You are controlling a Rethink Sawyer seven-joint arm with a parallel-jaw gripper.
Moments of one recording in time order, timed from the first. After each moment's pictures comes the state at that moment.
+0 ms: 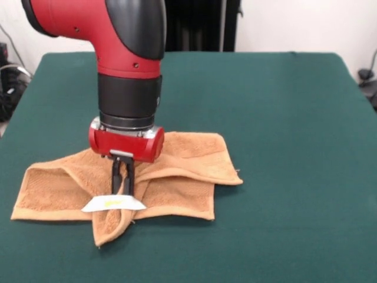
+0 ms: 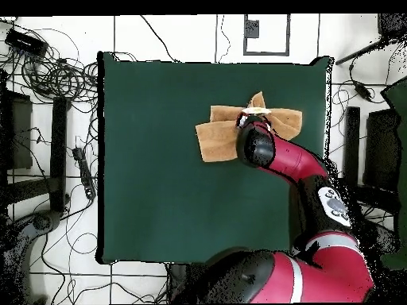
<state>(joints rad) -0.39 -0.34 0.06 1.40 -0.01 0.13 1.66</state>
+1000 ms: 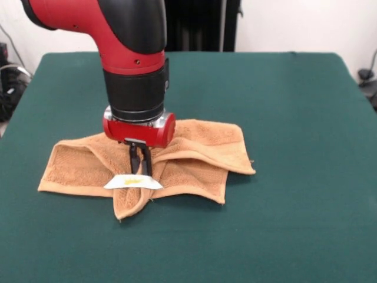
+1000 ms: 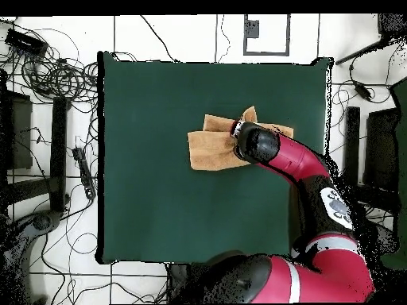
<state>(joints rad) -0.38 -0.36 0.05 1.41 0.05 0.37 1.66</state>
